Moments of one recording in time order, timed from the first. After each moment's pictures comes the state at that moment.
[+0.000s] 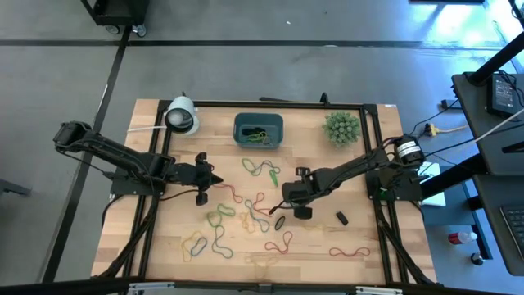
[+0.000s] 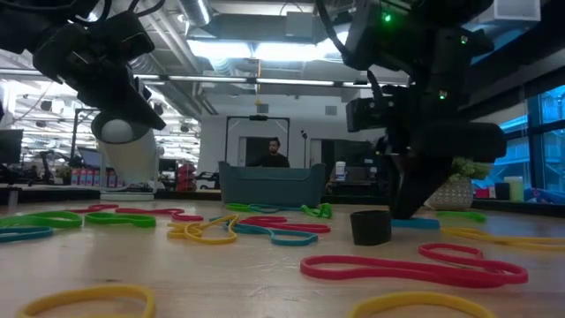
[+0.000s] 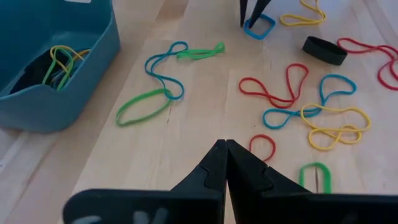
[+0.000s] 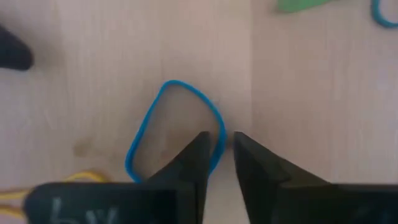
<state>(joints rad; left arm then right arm) -0.24 0.92 0.37 -0.08 -0.31 -0.25 0.22 1.80 0.99 -0.52 0.15 0.21</state>
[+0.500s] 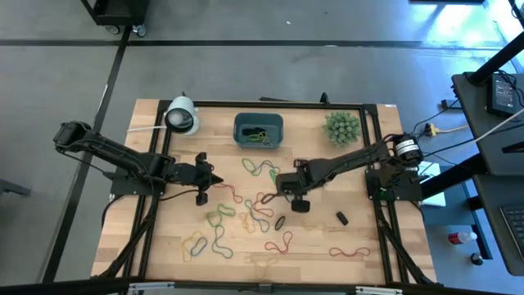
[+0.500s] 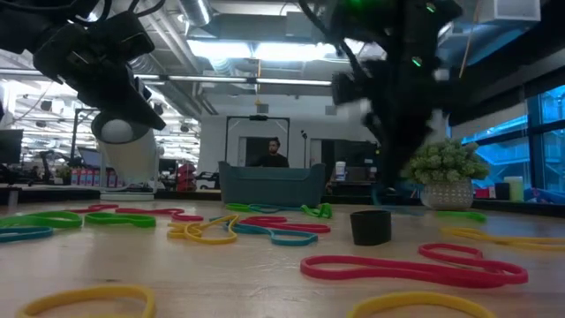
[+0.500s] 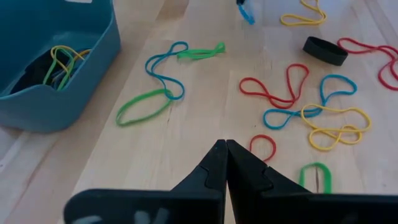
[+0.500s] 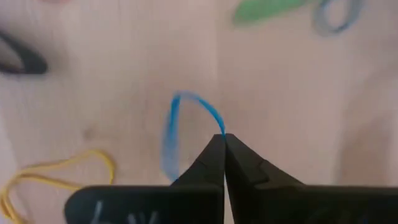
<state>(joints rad) -0.24 0.92 0.37 -0.08 -0.32 -0.25 0.16 1.80 1.22 -0.81 0.14 0.18</state>
